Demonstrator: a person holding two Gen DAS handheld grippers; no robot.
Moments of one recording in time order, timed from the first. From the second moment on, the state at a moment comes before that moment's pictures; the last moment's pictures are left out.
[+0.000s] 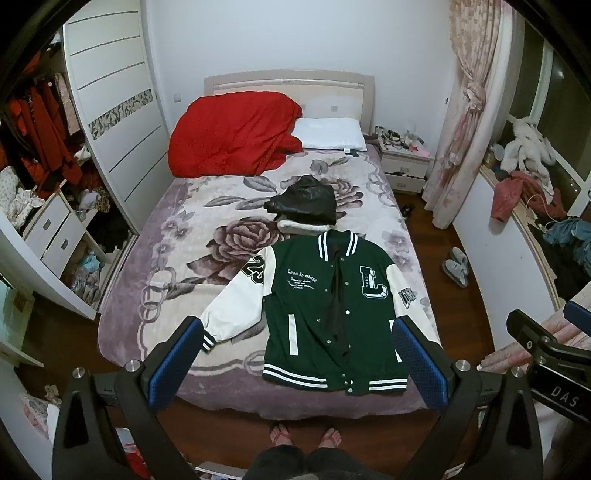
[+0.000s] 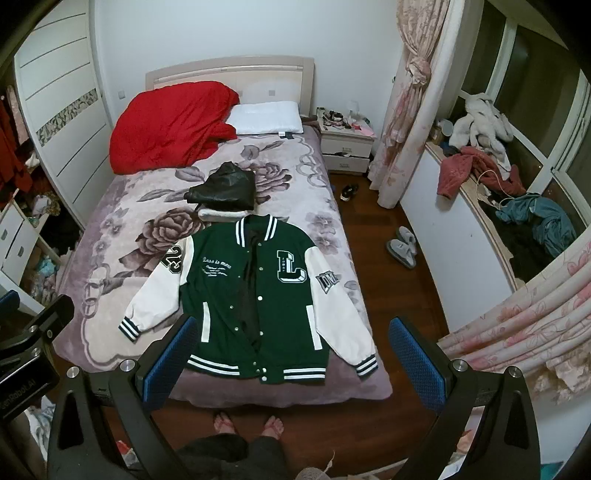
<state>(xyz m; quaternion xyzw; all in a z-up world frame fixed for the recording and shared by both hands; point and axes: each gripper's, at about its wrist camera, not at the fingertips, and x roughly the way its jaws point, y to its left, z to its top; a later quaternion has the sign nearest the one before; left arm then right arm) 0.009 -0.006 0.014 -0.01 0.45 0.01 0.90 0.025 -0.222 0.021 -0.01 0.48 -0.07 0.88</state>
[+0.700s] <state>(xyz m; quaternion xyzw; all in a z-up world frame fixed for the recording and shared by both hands) 0.011 -0.008 0.026 -0.01 0.44 0.01 0.90 0.020 -0.214 0.039 -0.01 0.47 -0.07 0.88</state>
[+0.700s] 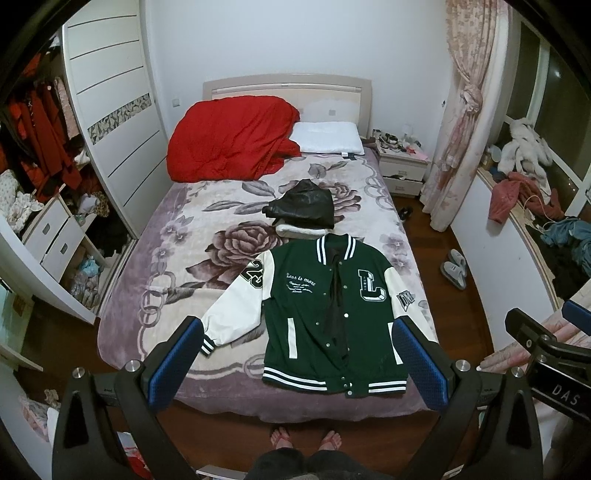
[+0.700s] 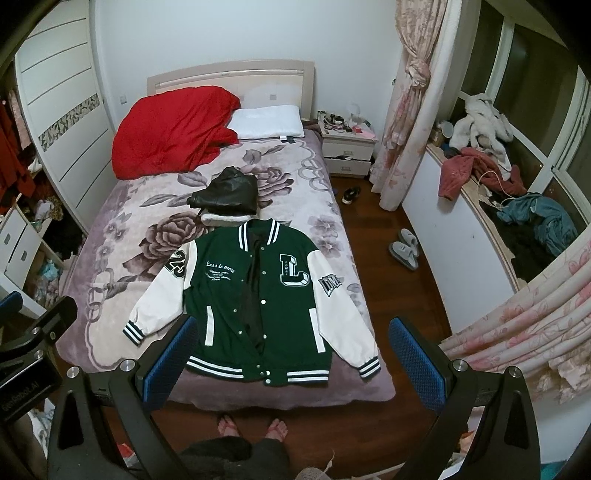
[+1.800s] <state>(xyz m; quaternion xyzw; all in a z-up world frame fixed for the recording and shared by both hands) 0.014 -0.005 0.038 -0.01 0.43 0.00 0.90 0.037 -0.198 0.068 -0.01 0.46 -0.06 0.89</state>
